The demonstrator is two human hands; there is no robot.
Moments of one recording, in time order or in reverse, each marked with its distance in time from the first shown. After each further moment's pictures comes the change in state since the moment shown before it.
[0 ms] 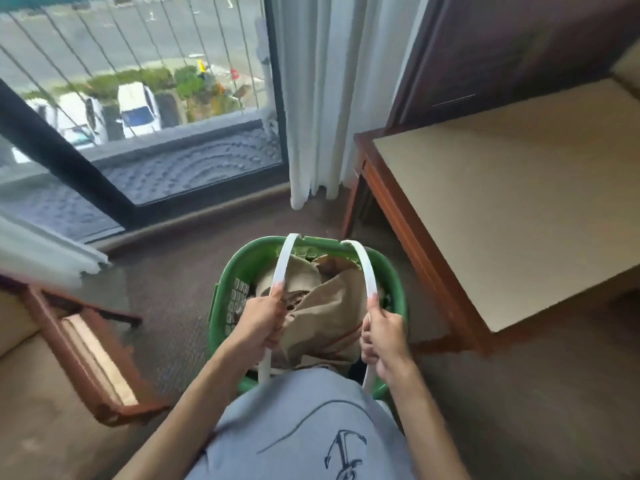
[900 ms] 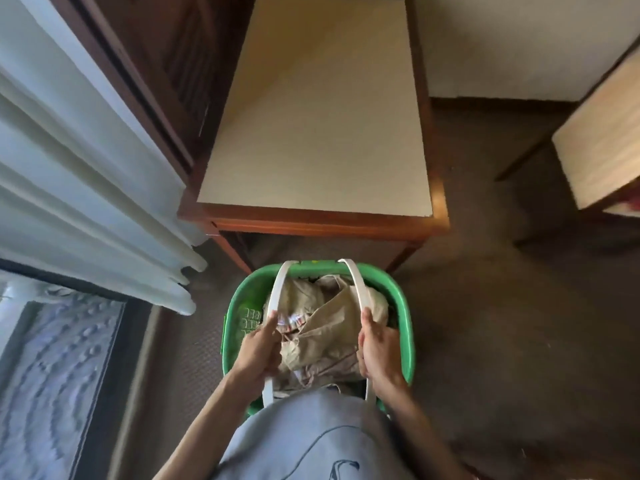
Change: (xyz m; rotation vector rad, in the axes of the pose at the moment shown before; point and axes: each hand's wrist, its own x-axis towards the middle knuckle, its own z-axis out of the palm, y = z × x) left_hand 0.213 0.167 0.029 0.802 -0.701 -0.109; right_hand 0.083 0.005 0.153 0.561 0.977 0.023
